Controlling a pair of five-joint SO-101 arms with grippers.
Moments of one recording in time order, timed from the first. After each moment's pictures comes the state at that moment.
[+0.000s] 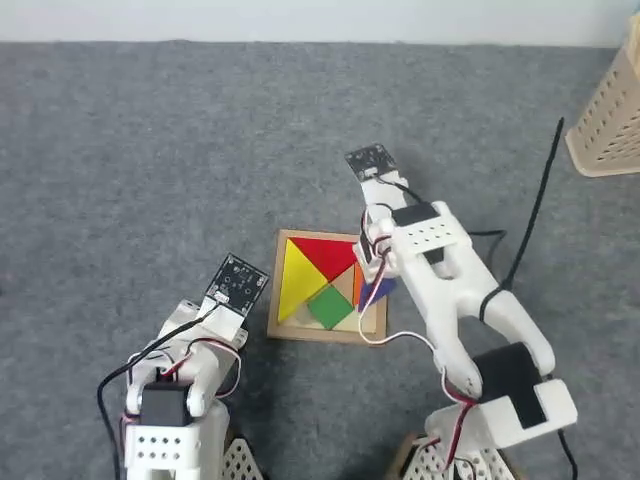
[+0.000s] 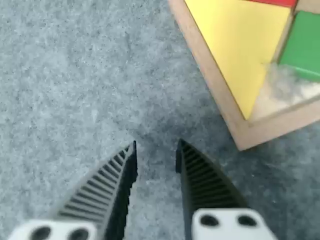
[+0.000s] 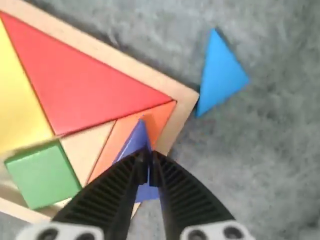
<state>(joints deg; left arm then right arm) -4.3 -103.5 97.2 73.6 -23.1 -21.8 -0.2 31.6 55.2 4.2</state>
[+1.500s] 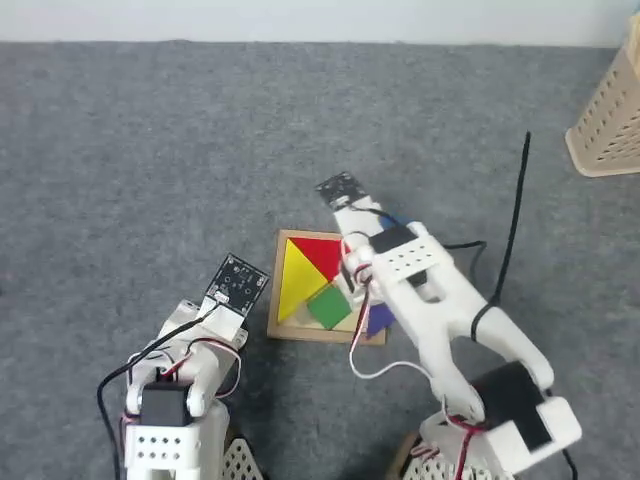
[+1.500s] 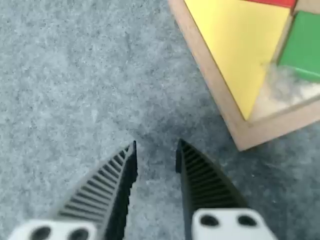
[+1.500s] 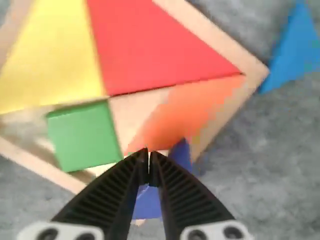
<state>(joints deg) -4.3 -103.5 97.2 73.6 -23.1 -28.4 -5.0 37.5 57.1 3.9</state>
